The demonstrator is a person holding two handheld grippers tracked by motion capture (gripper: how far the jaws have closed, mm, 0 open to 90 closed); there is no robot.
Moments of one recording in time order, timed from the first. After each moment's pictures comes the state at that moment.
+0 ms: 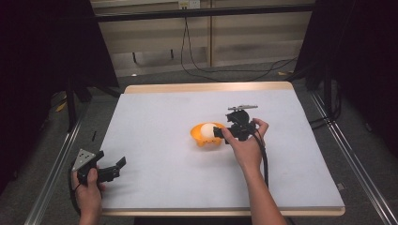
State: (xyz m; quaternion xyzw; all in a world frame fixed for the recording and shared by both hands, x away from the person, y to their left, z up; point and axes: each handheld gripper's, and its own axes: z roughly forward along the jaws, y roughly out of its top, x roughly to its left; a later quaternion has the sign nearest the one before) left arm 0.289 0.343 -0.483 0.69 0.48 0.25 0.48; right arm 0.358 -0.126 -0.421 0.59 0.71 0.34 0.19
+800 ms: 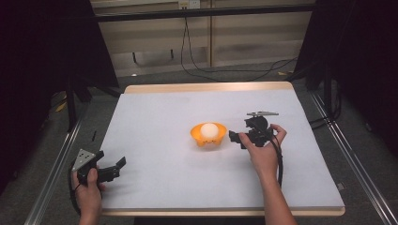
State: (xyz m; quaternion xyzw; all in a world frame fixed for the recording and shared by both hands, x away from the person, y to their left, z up) left arm 0.289 0.343 -0.483 0.69 0.48 0.25 0.48; right arm 0.338 -0.175 -0.433 0.61 0.69 0.35 0.20
